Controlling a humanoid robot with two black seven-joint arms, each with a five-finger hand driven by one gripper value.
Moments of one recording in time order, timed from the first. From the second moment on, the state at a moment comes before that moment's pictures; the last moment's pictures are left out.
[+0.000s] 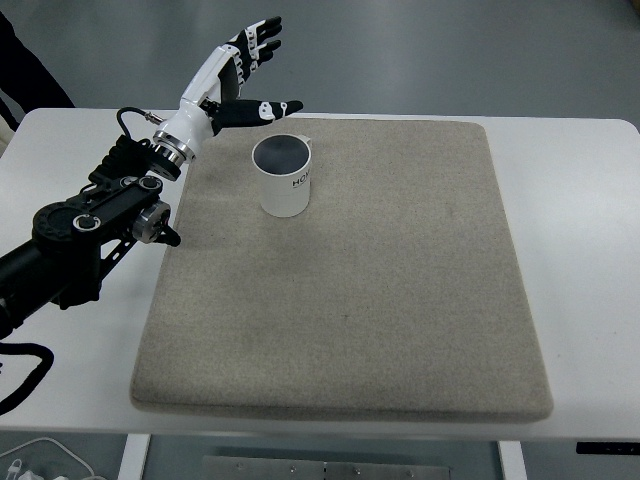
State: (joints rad) left arm -0.91 0.23 -0.60 -0.73 0.63 0.03 -0.61; right arm 0.02 0.00 -0.06 0.14 -0.01 -0.01 -0.23
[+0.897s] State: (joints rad) left arm -1.03 0.21 -0.60 -0.39 0.11 -0.14 -0.34; right arm 0.02 0.00 -0.06 0.14 -0.01 -0.01 -0.23
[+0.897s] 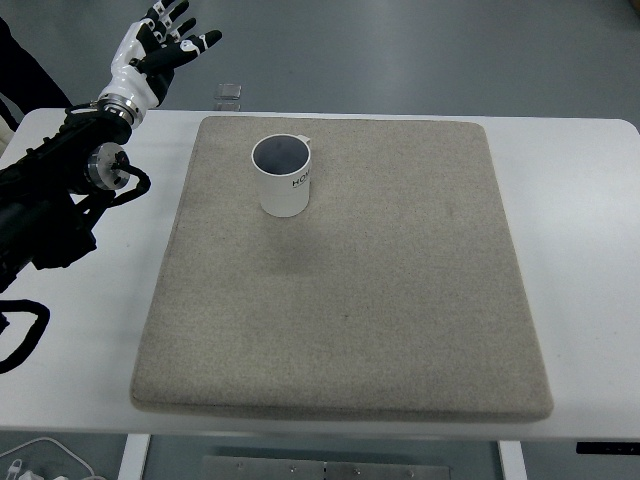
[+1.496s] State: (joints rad) left arm -0.99 0.21 -0.60 -0.27 -0.04 -0.45 -0.24; right arm 0.02 0.00 -0.06 0.14 -0.01 -0.01 -0.23
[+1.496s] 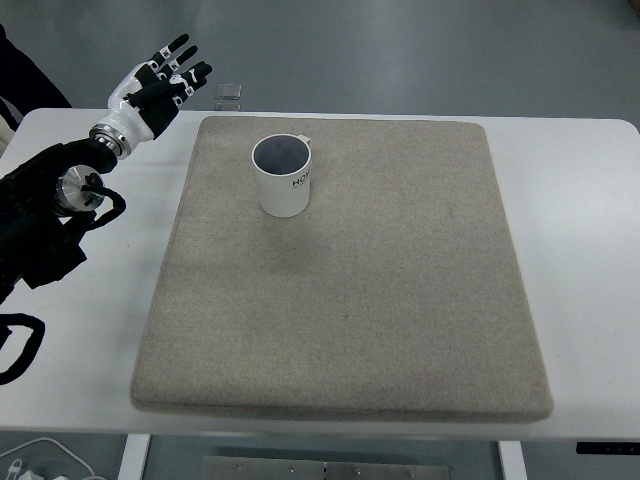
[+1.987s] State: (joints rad) left arm -0.99 0.18 -0.61 -0.27 -0.12 -0.44 -0.25; right arm 0.02 0.00 -0.06 0.14 -0.01 0.00 -0.23
